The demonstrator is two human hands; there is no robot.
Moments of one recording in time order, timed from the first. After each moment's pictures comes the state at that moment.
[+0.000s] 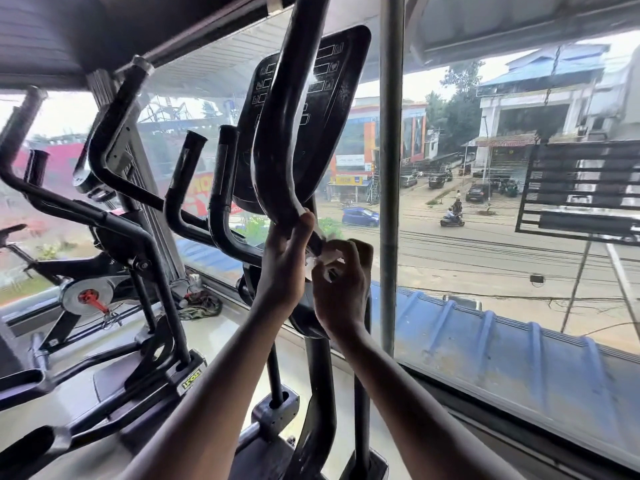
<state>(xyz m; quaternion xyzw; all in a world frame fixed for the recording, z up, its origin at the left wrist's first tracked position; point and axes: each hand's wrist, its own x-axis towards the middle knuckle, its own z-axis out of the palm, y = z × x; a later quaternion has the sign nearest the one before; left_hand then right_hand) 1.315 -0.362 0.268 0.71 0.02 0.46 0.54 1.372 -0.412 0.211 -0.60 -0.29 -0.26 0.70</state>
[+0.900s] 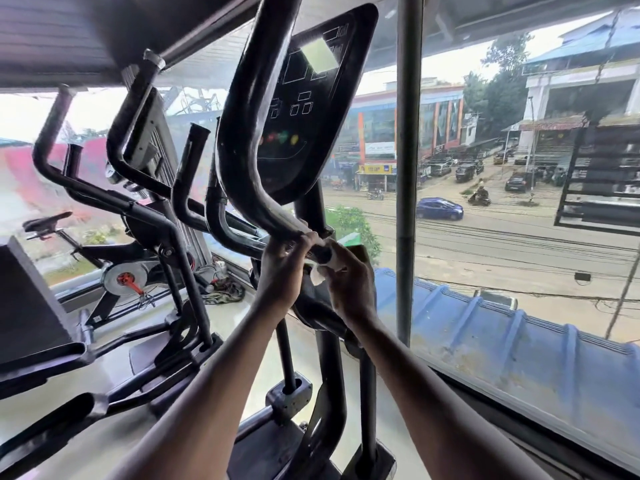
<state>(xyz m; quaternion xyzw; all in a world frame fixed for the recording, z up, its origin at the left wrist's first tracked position) 1.347 -0.357 0.239 0.74 0.13 0.46 0.48 1.433 -0.429 0.188 -0.70 -0.33 -0.09 0.63</state>
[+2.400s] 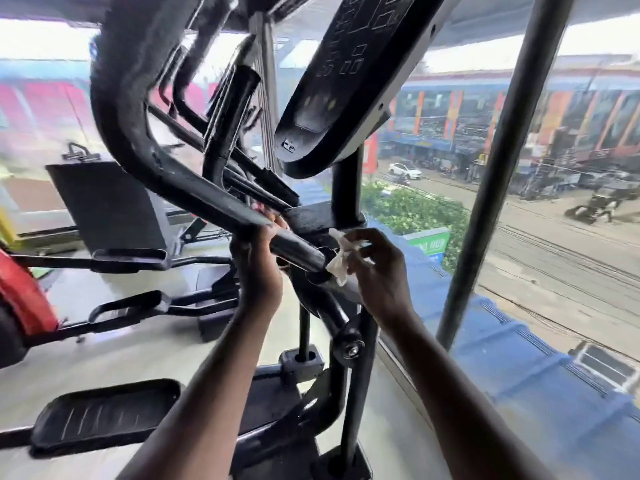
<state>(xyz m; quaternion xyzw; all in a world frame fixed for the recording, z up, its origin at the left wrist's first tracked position) 1.418 -0.385 0.216 0.48 0.14 0.71 0.50 1.551 -0.463 0.197 -0.55 -0.50 0.08 0.67</state>
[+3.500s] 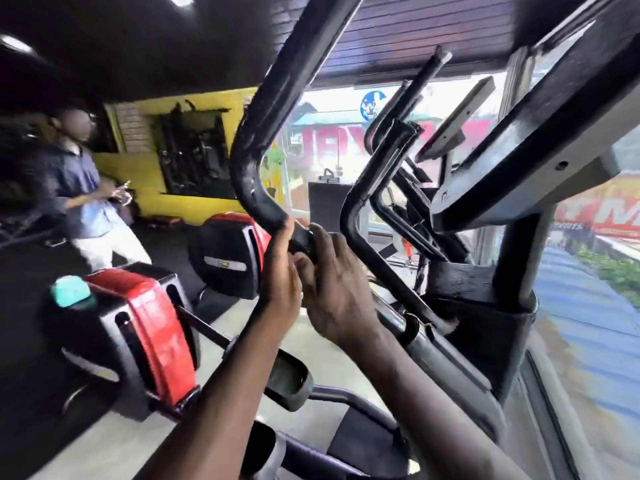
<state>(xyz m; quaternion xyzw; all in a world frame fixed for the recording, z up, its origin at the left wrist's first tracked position) 1.391 -0.410 0.265 0.37 0.30 0.77 0.43 1.482 -0.413 0.255 -0.33 -0.82 0.05 0.46</state>
